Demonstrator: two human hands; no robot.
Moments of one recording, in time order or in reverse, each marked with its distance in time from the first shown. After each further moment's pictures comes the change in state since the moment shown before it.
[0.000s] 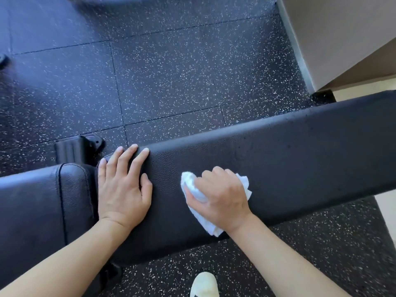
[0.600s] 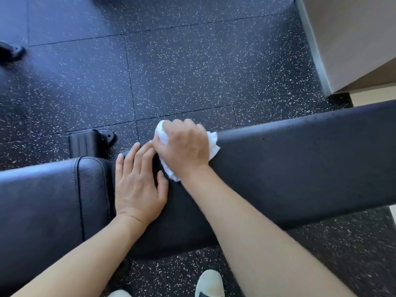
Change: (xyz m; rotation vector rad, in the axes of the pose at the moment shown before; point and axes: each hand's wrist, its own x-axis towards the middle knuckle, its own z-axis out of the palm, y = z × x) left_hand 0.001 -0.004 0.000 -0.057 -0.014 -0.054; right_hand 0.129 -0.055 0.076 -0.038 -0.167 0.300
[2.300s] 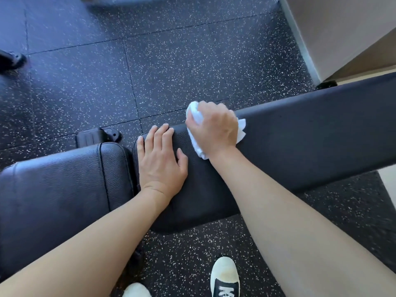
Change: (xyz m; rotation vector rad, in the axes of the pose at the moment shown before) left_hand 0.000 -0.007 0.003 -0.063 0.011 0.010; right_hand -0.019 0.013 0.001 -0.116 0.201 0.116
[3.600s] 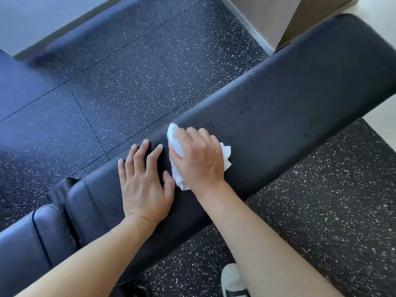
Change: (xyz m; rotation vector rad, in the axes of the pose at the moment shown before) left_hand 0.010 0.104 0.037 0.072 -0.122 0.222; right_hand -0.044 0.112 -0.049 0.059 0.140 0.147
